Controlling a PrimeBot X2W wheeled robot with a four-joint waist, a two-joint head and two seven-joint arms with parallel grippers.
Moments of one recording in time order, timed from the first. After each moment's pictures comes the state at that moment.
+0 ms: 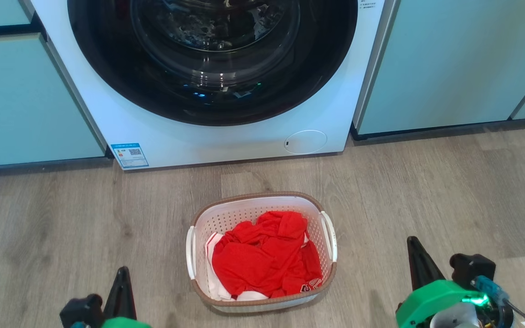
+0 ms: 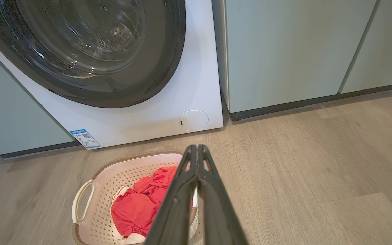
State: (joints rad) left arm 0.21 0.06 -0.12 0.18 -0.26 0.12 -0.23; right arm 0.04 -0.05 0.12 0.31 0.31 0.13 -0.23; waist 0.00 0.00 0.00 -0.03
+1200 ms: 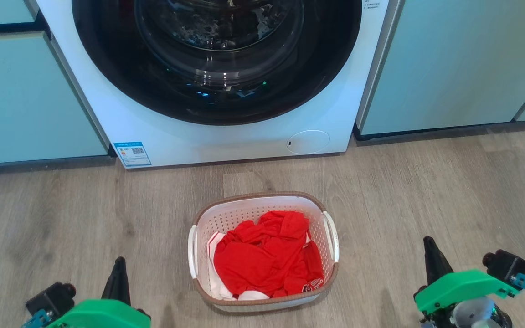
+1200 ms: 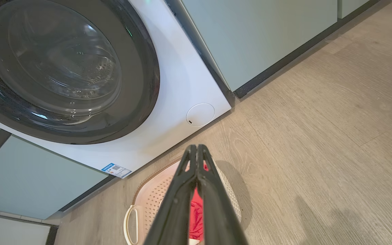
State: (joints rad) left arm 0.14 0.06 -0.09 0.21 -0.70 0.04 -0.14; right arm 0.02 -0.05 0.07 0.30 0.73 0.13 -0.14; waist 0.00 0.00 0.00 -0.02
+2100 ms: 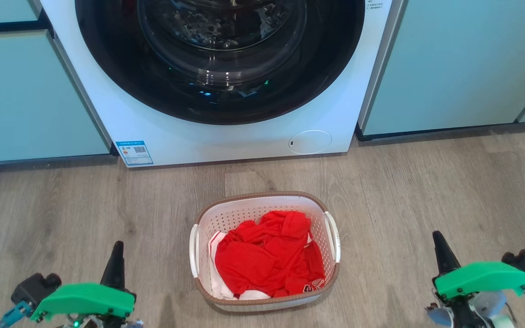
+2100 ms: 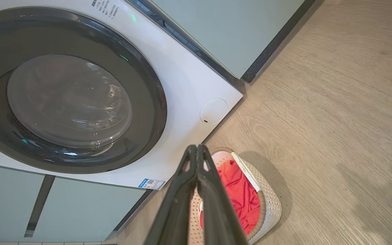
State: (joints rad) left arm 0.07 0.06 -0.05 0.23 -1.02 -0.01 -0.07; right arm 0.00 -0.06 0.02 0.30 1.04 0.13 -0.07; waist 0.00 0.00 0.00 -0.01
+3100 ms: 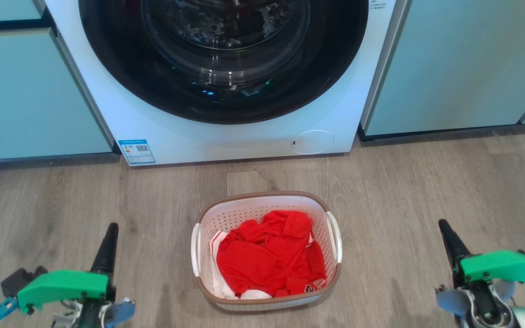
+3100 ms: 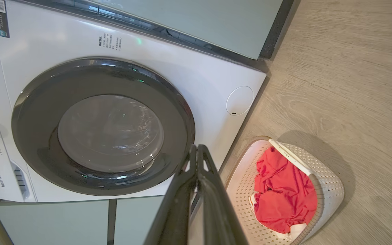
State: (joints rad) left arm 0.01 0.06 0.00 0.25 -1.37 -0.07 0.01; right arm -0.03 -0.06 -0.05 0.29 1.37 0.13 0.02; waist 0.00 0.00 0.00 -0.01
